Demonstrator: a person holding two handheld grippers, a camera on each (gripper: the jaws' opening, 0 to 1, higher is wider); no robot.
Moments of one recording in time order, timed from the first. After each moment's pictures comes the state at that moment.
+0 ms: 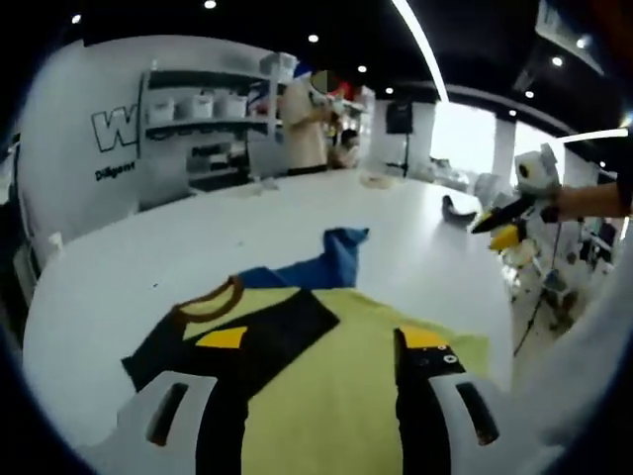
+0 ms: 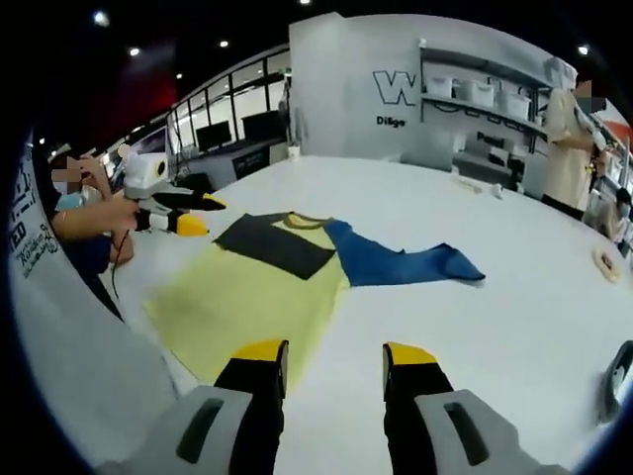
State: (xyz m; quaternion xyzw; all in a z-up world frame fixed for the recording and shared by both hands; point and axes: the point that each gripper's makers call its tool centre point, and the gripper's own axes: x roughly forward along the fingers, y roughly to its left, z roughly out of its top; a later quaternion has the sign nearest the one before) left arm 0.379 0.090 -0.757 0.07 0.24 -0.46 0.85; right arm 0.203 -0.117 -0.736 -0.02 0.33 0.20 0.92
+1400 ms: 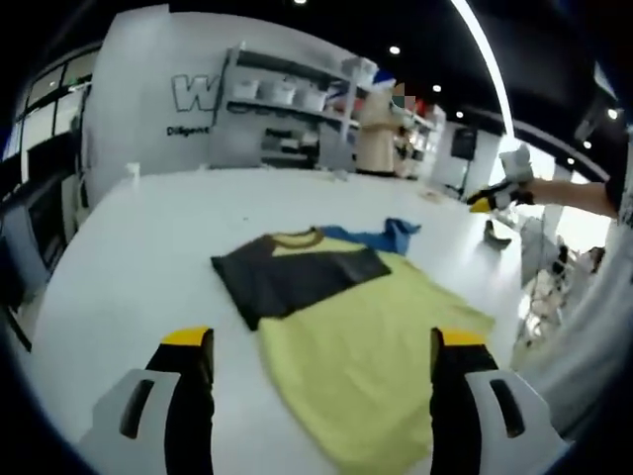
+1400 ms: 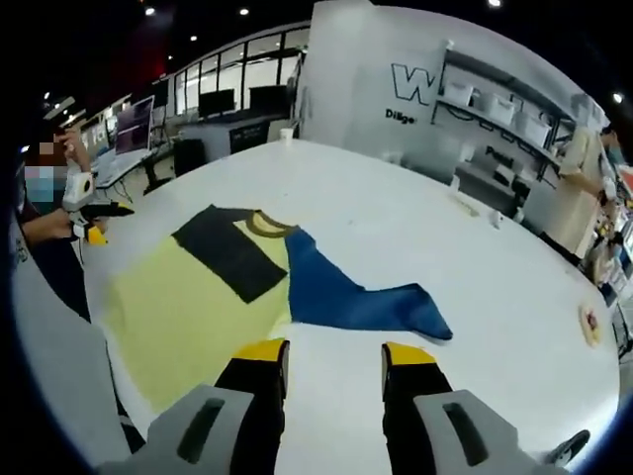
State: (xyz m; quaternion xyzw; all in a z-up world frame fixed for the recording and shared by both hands) left arm 0.287 0.298 -0.751 -0.01 0.25 -0.31 0.92; right arm 0.324 -0.132 -0.699 -0.13 0.33 0.21 0.91
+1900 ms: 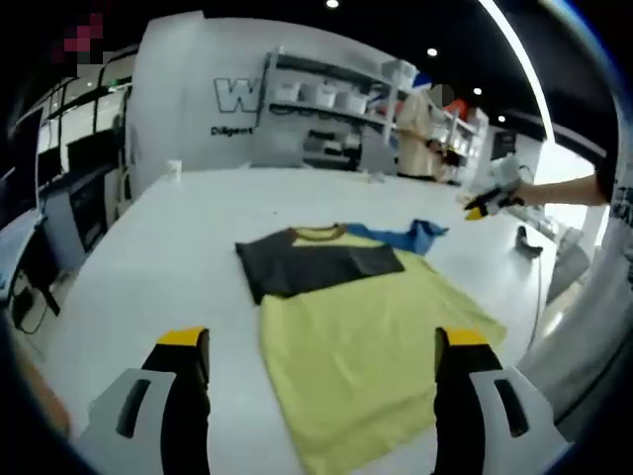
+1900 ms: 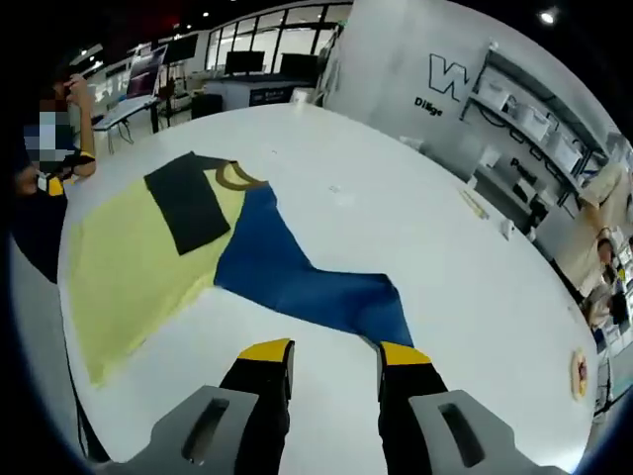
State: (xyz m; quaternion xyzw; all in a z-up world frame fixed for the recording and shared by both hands) left arm 0.225 0.275 -0.738 -0.01 0.26 -0.19 0.95; right arm 0.439 -0.215 -0.769 -0.23 0.37 0.25 0.86
